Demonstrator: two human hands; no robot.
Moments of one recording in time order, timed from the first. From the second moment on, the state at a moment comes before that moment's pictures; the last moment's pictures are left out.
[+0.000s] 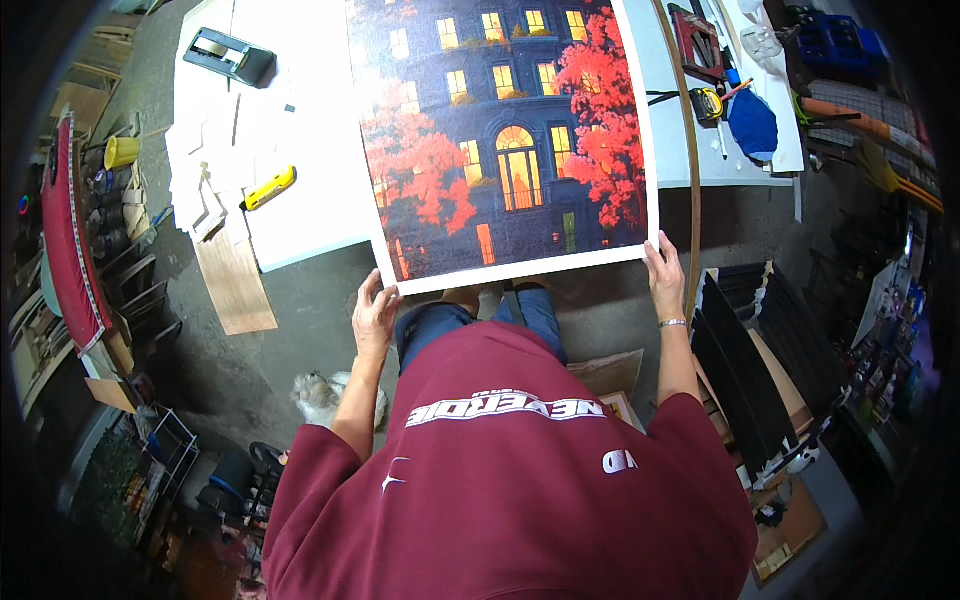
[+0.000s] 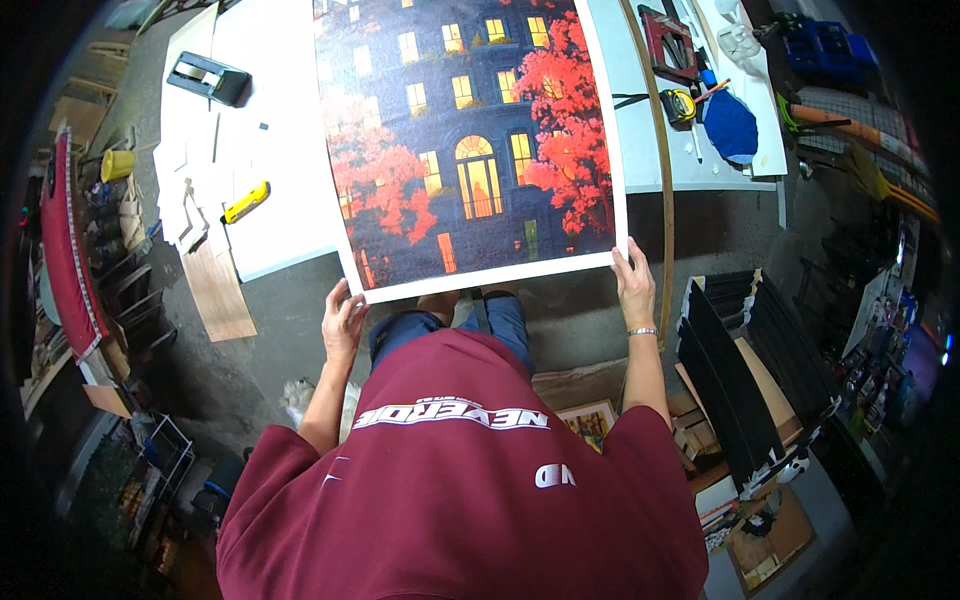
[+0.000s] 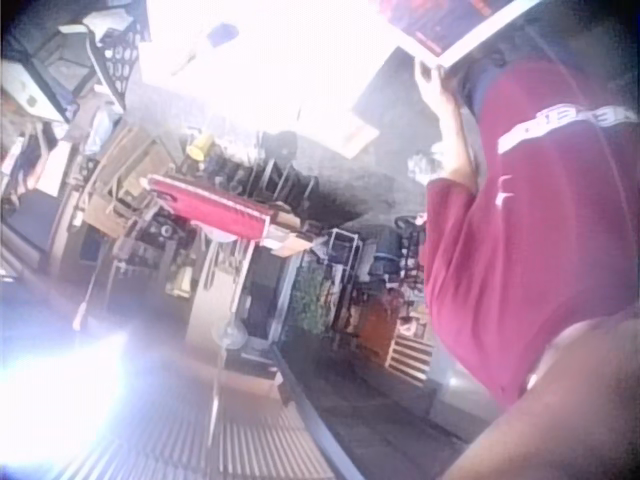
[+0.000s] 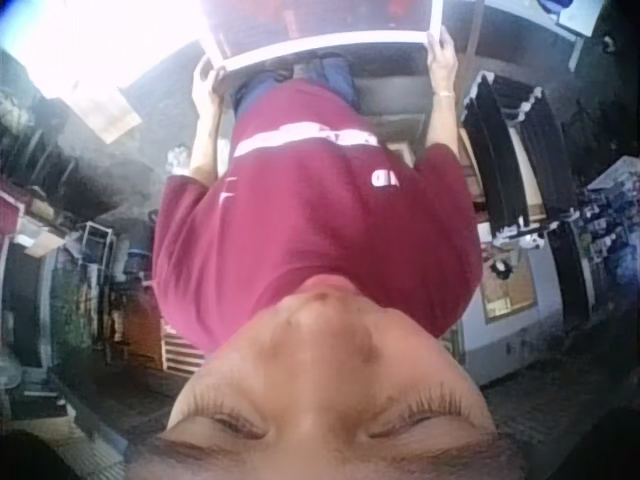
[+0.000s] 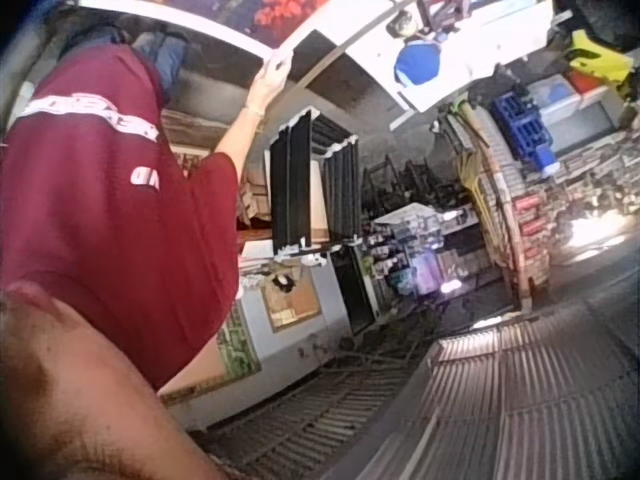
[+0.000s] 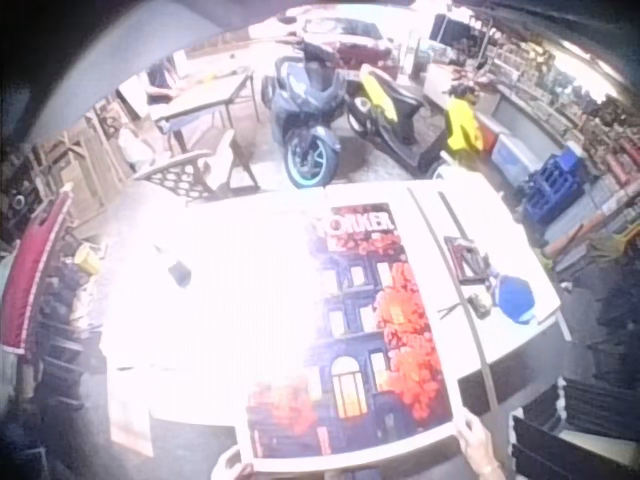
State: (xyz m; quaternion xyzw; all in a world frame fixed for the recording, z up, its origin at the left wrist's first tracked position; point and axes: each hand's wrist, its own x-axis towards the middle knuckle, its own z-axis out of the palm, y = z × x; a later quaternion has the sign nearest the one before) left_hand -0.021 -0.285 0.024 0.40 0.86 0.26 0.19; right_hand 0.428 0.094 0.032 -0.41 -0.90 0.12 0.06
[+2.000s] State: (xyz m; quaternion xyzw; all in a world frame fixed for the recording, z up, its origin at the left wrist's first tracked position) left_hand -0.274 0.276 -0.006 0.53 0.79 0.31 -0.04; right_hand 0.437 0.094 0.046 -0.55 -0.79 0.27 -0.05
